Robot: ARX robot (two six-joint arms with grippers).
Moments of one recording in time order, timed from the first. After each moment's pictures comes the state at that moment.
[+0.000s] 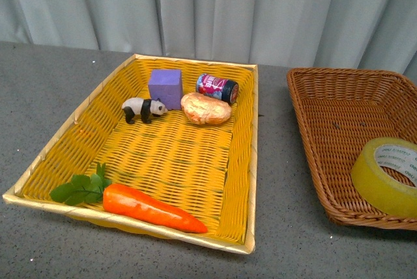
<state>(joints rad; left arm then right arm) 0.00 0.42 0.02 0.42 0.00 -0.01 0.00 0.37 0.00 0.37 0.00 0.00</state>
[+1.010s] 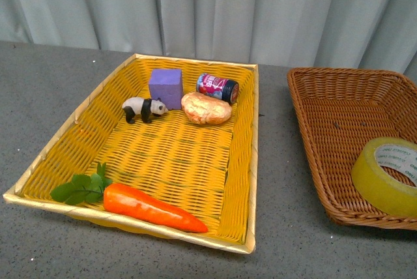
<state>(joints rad) 0.00 0.01 0.02 0.00 0.00 -0.01 0.00 0.00 0.01 0.00 0.00 0.00</state>
